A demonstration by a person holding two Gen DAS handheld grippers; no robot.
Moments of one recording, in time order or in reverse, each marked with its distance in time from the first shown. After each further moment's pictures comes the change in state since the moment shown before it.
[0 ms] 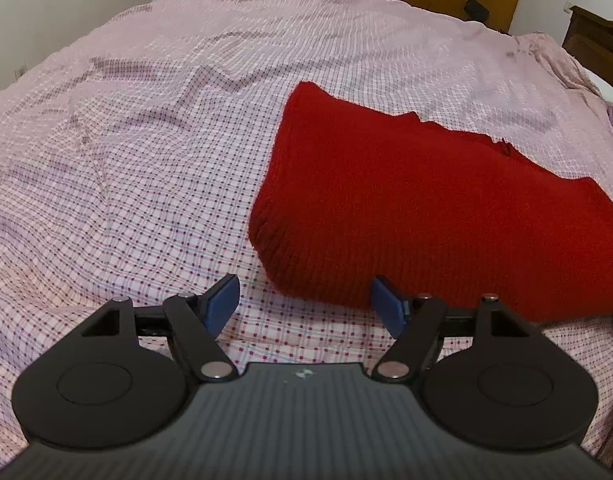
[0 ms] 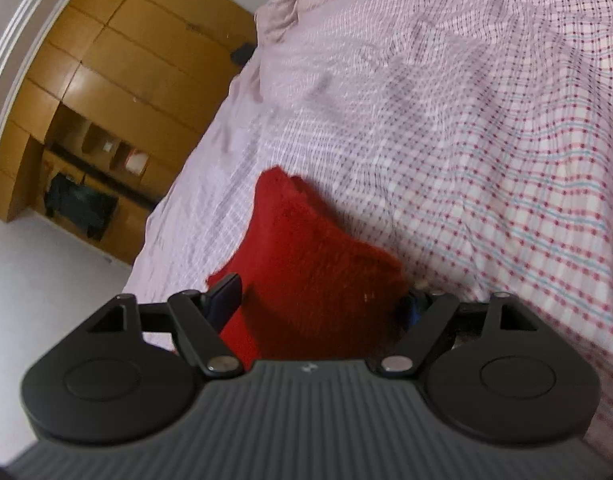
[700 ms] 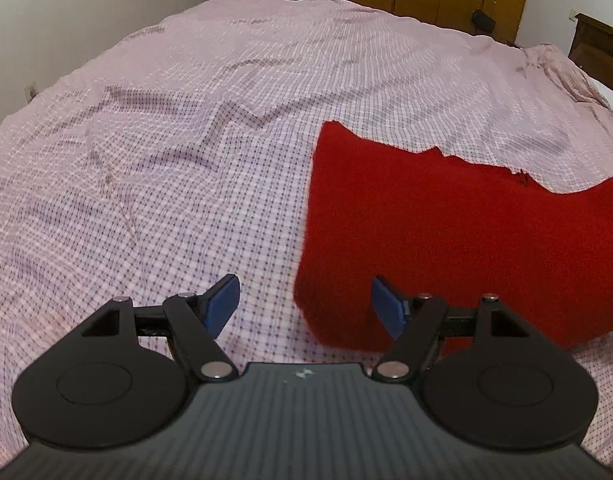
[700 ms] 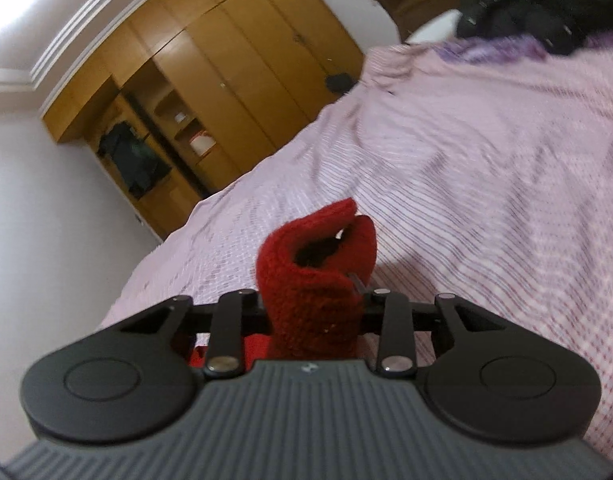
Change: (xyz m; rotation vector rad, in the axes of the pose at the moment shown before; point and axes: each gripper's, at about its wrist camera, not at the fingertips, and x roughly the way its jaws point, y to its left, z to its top) left arm -0.002 0.019 0.027 0.014 -0.055 0.035; right arm -0.014 0.075 0.015 -0.386 -0.100 0.123
